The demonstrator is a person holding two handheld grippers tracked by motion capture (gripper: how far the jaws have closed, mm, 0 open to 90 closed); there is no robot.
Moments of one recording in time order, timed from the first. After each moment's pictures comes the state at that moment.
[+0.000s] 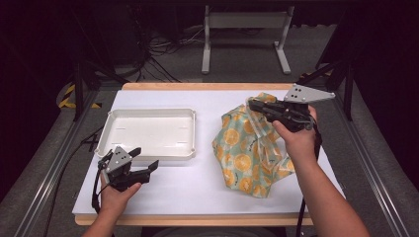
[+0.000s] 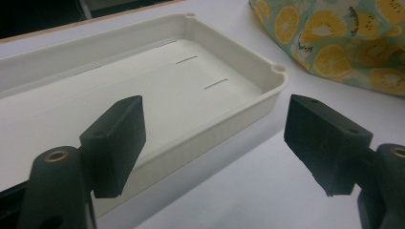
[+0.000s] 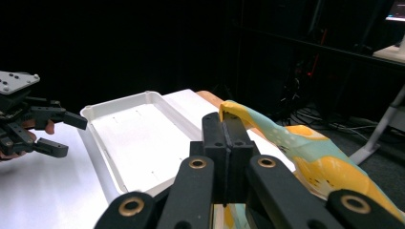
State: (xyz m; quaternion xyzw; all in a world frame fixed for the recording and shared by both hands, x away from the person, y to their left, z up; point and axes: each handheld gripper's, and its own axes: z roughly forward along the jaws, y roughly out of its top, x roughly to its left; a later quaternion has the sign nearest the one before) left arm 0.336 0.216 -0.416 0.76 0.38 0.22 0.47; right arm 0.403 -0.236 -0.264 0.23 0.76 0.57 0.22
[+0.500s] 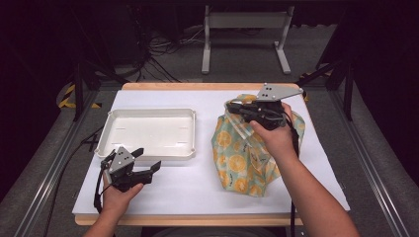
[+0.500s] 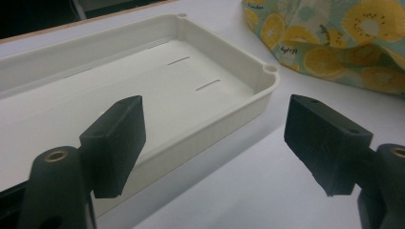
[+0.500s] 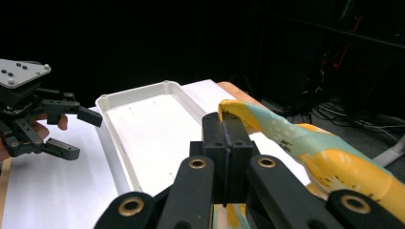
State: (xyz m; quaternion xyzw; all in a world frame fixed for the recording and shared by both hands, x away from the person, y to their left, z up) left arm 0.336 0.210 -0.416 0.77 0.37 0.22 0.47; right arm 0.418 -0.186 -0.272 0.21 0.79 0.55 0.19
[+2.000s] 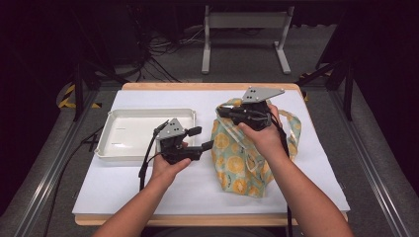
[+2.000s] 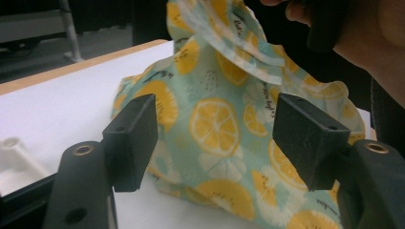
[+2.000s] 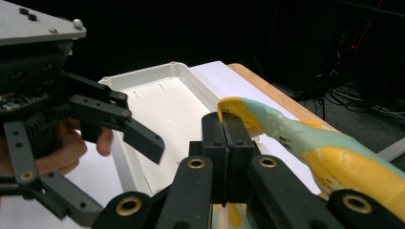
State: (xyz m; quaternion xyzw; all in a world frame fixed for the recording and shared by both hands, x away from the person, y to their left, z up) left arm 0.391 0.085 -0.365 0.77 0.26 0.09 0.58; right arm 0.431 -0.165 -0.289 0.21 0.81 0.52 0.17
